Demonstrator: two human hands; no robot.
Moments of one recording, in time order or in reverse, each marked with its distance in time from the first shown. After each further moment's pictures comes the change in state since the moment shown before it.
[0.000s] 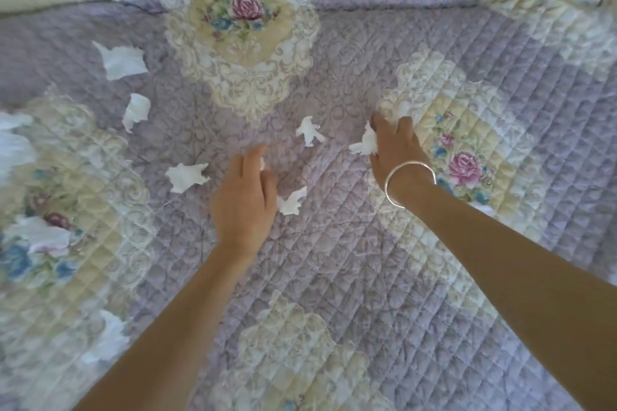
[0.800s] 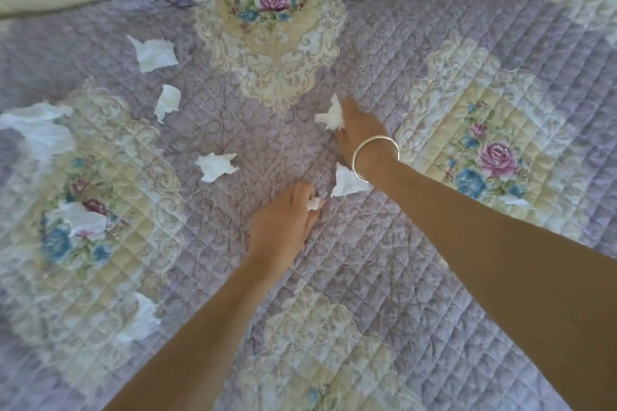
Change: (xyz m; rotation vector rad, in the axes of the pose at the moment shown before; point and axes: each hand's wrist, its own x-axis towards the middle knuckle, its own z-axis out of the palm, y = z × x) left_hand -0.034 -0.010 0.009 0.106 -0.144 0.267; right_hand 0.014 -0.068 0.013 0.258 -0.039 -0.201
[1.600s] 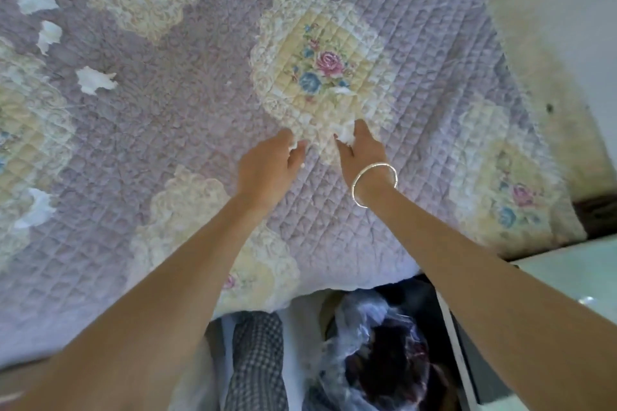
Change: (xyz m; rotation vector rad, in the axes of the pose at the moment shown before) left_hand -0.071 0.191 0.001 -0.179 -0.103 -0.029; right_hand -0.253 0.138 -0.037 0.281 0.224 0.292
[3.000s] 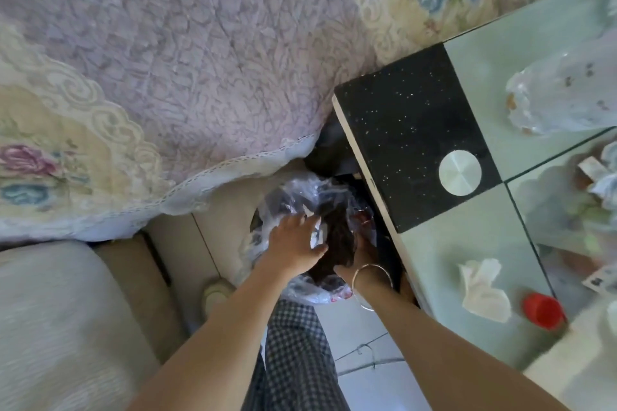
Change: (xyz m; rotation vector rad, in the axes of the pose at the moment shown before) left_hand -0.282 0.076 0.263 0.095 -0.934 -0.023; right_hand -0.275 0.337 0.103 -0.045 -0.492 0.736
